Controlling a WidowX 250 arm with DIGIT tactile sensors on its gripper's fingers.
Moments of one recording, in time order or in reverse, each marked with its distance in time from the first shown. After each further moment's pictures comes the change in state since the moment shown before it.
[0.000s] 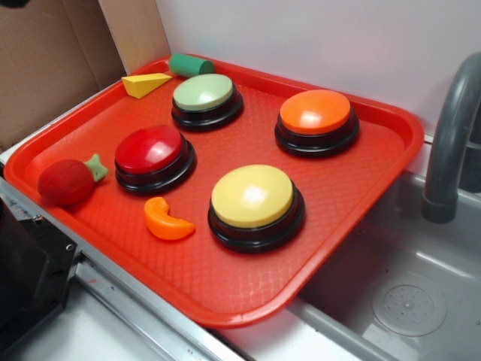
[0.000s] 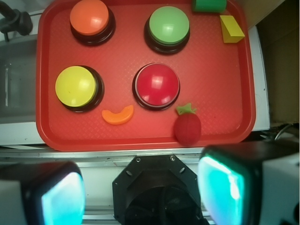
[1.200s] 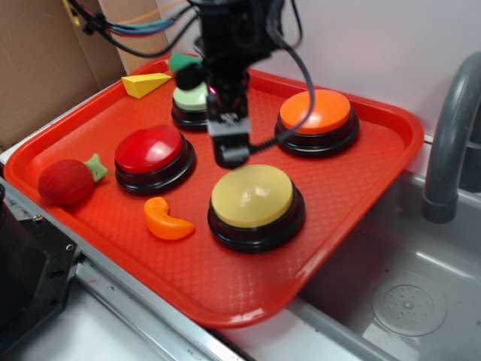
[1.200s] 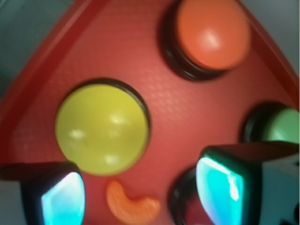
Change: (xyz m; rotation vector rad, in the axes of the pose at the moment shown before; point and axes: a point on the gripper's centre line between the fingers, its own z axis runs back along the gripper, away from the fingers) arm 0.085 -0.101 -0.147 0.136 0.096 -0.734
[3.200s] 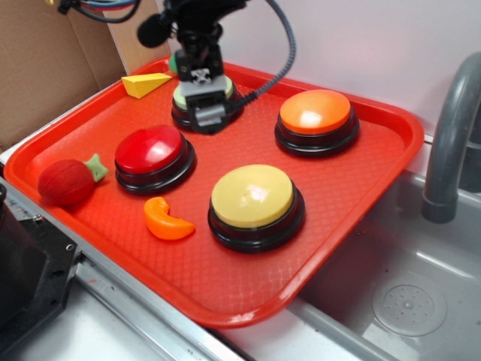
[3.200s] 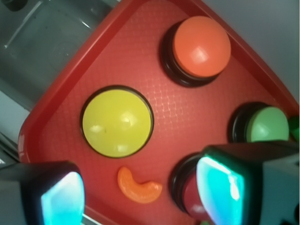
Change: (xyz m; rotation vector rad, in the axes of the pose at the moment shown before) arm -0.023 0.010 0.046 -0.006 -0.043 0.087
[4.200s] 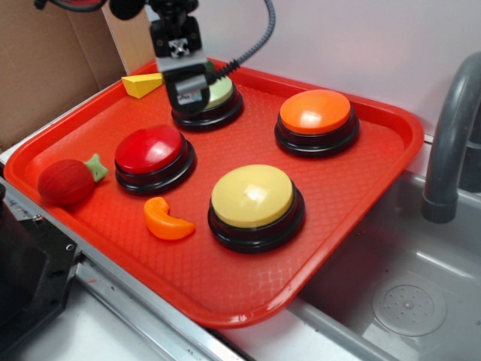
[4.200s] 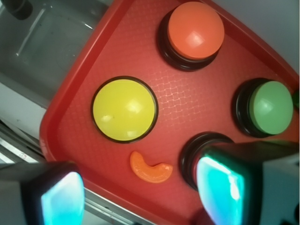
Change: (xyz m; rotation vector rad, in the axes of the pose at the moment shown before) arm -0.012 -0.001 0.017 -0.080 -0.003 0.098
